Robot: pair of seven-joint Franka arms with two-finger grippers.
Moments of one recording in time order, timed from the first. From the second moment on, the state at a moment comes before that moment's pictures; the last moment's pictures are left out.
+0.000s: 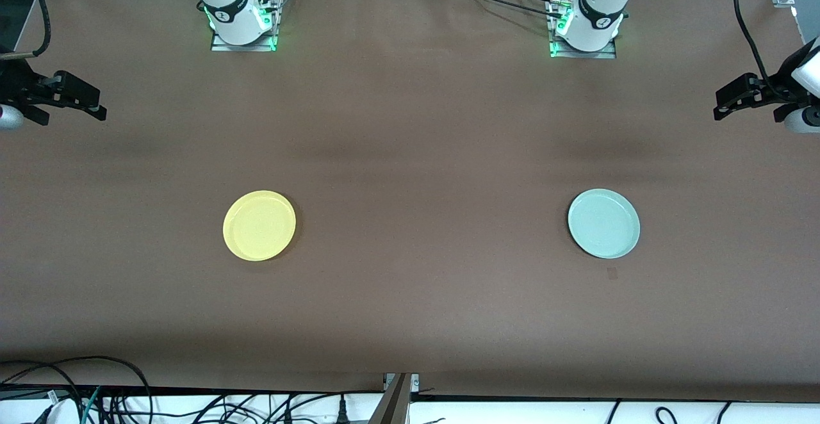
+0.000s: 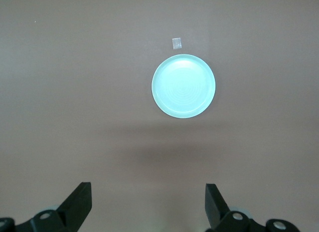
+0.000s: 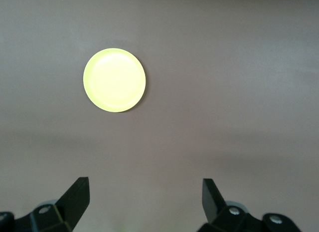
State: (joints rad) left arm 0.07 0.00 -0.04 -1.58 0.05 1.51 0.05; right arm 0.16 0.03 -0.18 -1.54 0.03 1.55 -0.11
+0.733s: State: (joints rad) left arm 0.07 0.00 -0.04 -1.58 0.05 1.51 0.05; right arm 0.16 0.03 -0.18 -1.54 0.03 1.56 -0.11
